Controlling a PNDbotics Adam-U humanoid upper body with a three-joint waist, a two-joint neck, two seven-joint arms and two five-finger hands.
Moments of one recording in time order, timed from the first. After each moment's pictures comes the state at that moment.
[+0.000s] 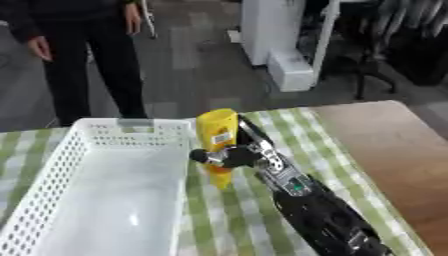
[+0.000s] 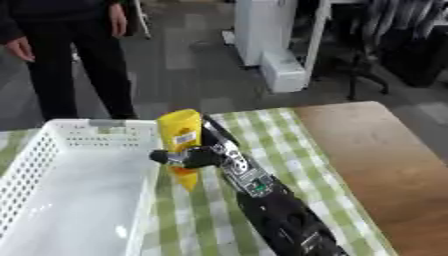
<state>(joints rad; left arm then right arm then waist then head) -0.40 0.34 -0.08 -1.98 0.35 -0.53 0.09 -0.97 -0.42 0.19 -1.00 -0.39 -0.38 0.37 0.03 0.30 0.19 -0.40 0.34</state>
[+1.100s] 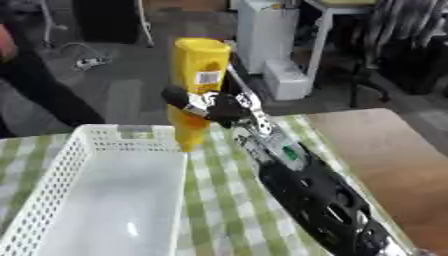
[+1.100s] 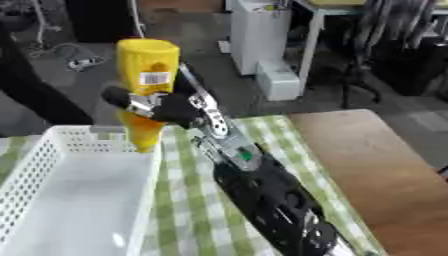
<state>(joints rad) -0.45 0.34 -0.08 -1.98 0.41 -0.57 0.11 -1.05 -0.43 0.25 -1.33 -0.61 -0.29 0.27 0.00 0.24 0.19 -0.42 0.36</state>
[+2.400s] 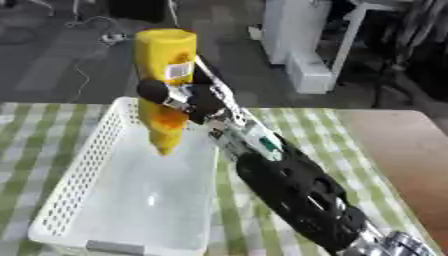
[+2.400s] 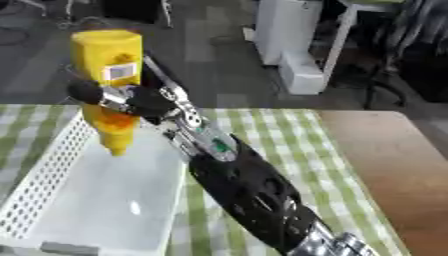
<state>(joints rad) -0.62 0.29 -0.08 -1.99 0.51 -0.55 0.13 -1.03 -0.37 0.31 -1.32 -0.62 -0.29 0.47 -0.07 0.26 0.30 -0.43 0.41</state>
